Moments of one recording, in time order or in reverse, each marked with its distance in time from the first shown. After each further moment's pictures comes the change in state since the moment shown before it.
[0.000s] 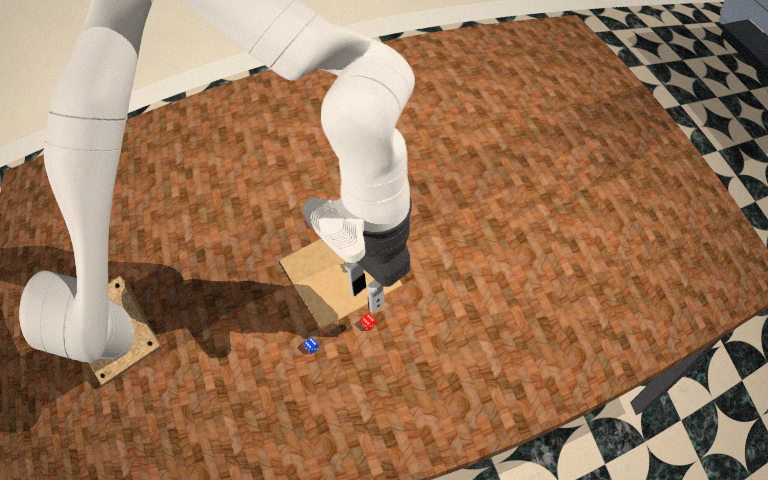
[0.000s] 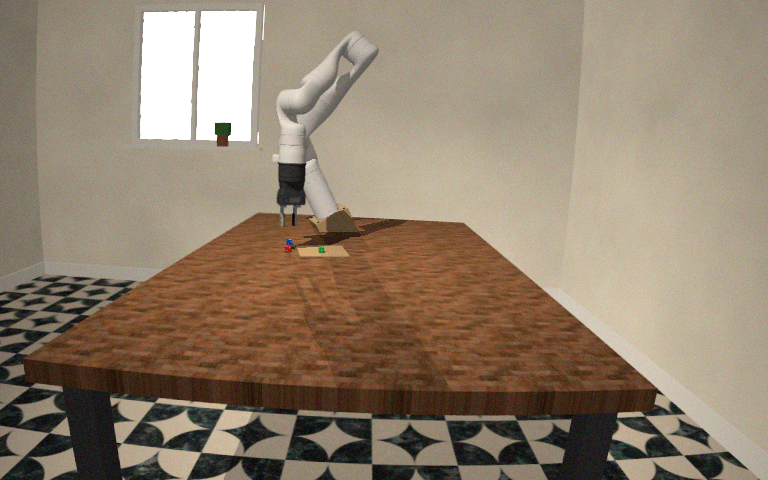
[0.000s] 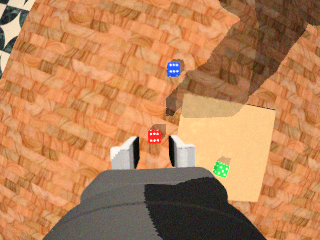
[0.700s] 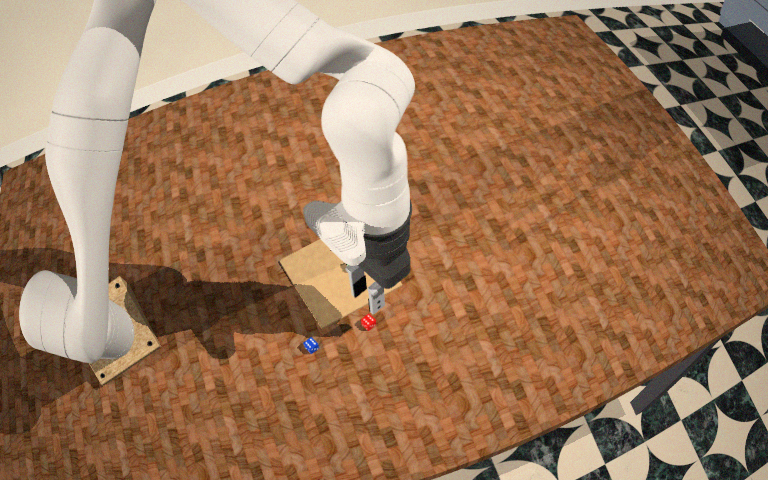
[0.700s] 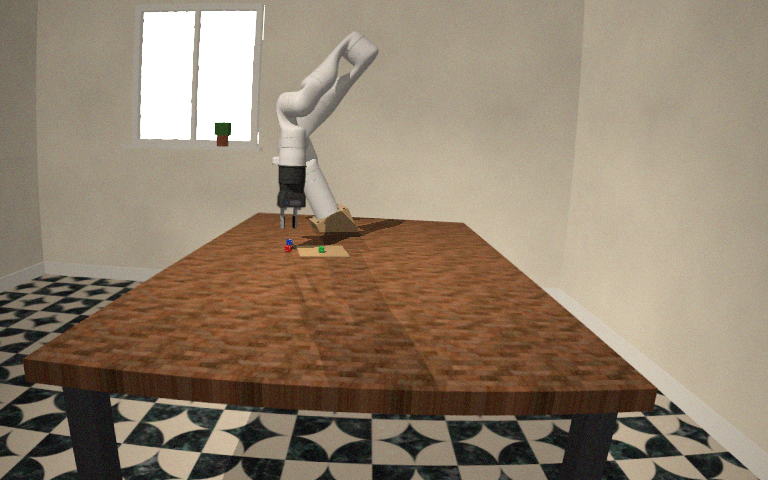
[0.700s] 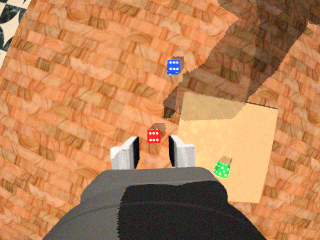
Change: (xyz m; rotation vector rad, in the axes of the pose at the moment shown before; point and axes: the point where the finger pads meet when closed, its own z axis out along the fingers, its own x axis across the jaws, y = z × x) arm 0.001 0.001 0.007 -0.003 0.001 -0.002
